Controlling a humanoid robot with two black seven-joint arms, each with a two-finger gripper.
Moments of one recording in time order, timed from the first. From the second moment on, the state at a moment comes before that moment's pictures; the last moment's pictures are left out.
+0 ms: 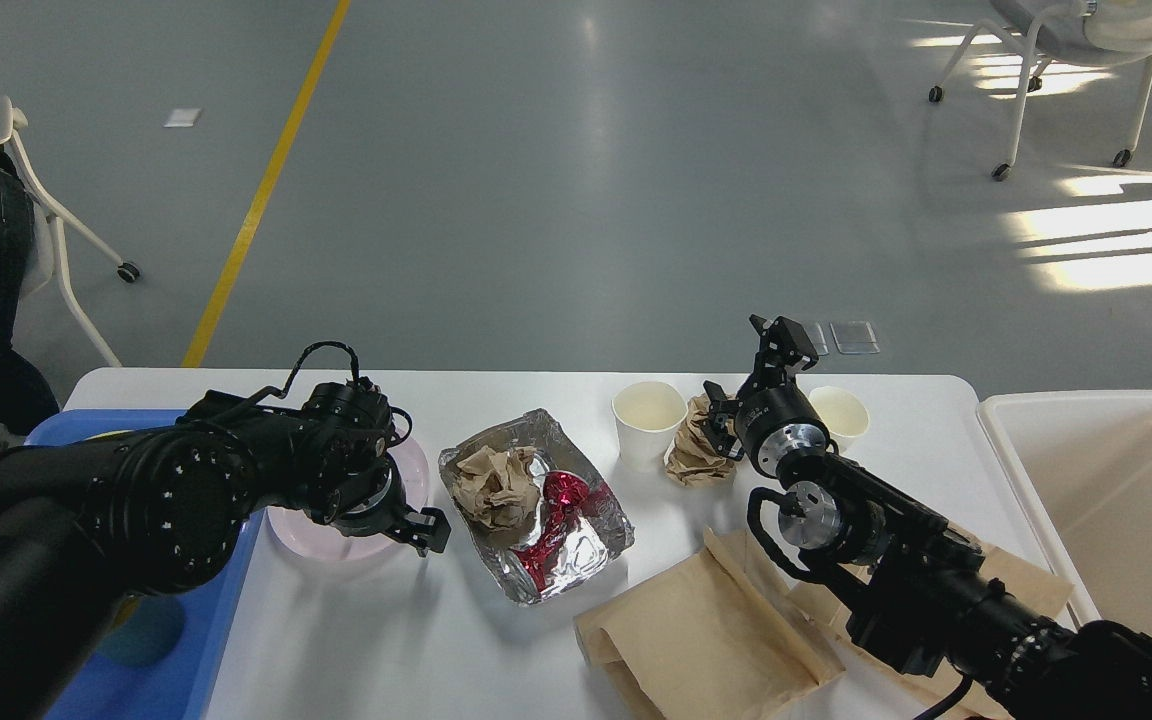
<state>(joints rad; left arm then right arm) -1.23 -0.10 1.22 -0.47 0.25 -0.63 0.04 0.63 0.00 0.69 0.66 -0.17 -0.13 0.32</state>
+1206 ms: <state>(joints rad) -1.22 -0.11 1.21 -0.47 0.33 -0.63 0.04 0.63 0.00 0.69 0.66 -0.17 -0.13 0.32</state>
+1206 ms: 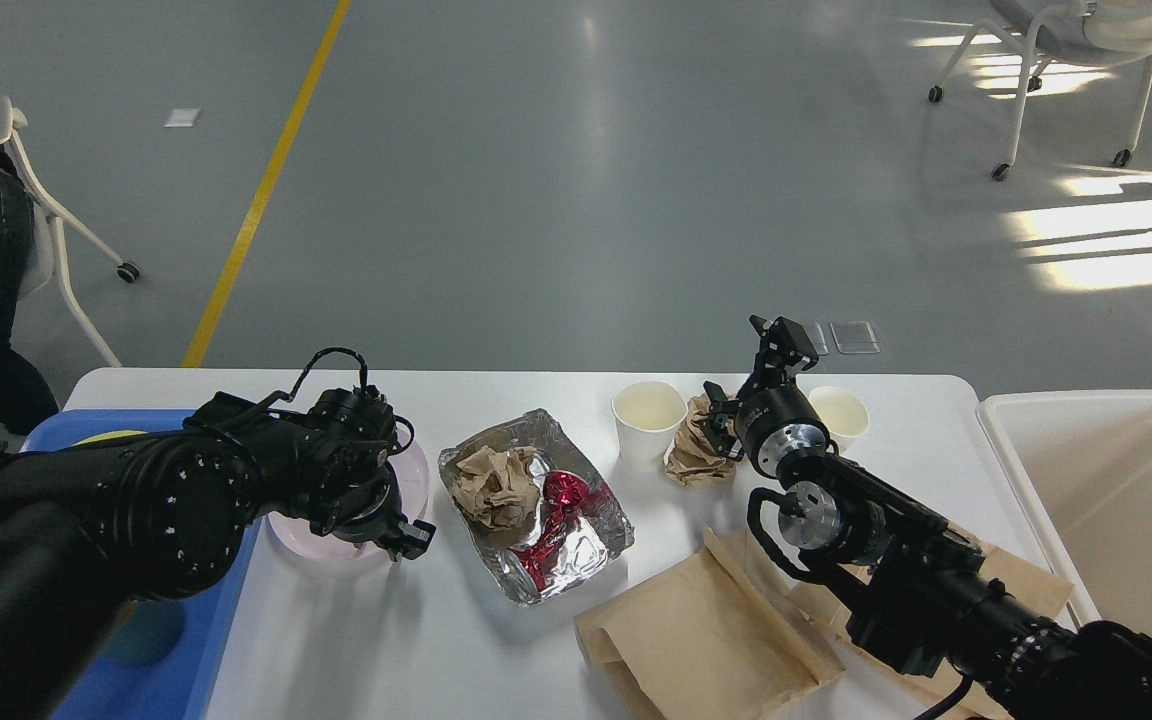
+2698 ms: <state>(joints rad) -1.35 -0.09 1.19 -0.43 0.34 -0.70 0.04 0.63 0.00 0.69 0.66 -0.17 -0.13 0.32</state>
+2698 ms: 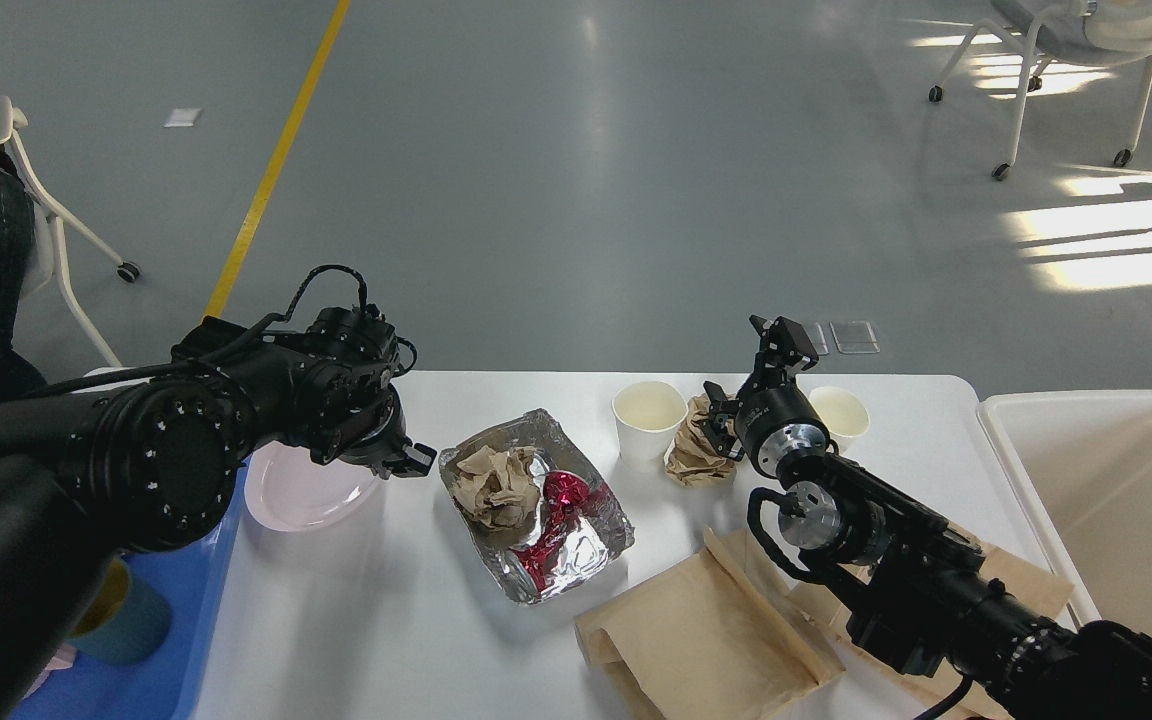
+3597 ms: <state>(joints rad) -1.45 0.12 1.20 -0.44 0.40 -0.96 0.04 0.63 0.00 0.69 0.66 -0.17 -0.13 0.32</state>
